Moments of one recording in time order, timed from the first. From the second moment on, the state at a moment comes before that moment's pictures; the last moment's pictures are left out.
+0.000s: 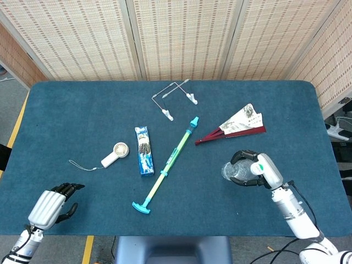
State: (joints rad) left arm -0.20 -1.25 0.08 -1.48 1.70 1.43 -0.01; right arm 0.42 -1.28 0.06 -1.52 -1.59 1.31 0.73
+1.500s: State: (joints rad) left arm -0.20 -1.26 0.09 -1.48 1.70 1.42 0.00; right arm 0.43 -1.41 0.00 -1.07 -1.60 1.22 1.01
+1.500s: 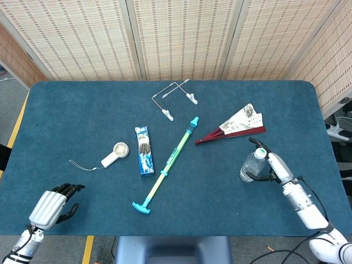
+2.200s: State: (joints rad) left arm -0.20 -1.26 0.08 -1.47 1.69 1.41 -0.01; right arm 0.30 -1.24 -0.01 -1.22 -1.62 1.46 0.70
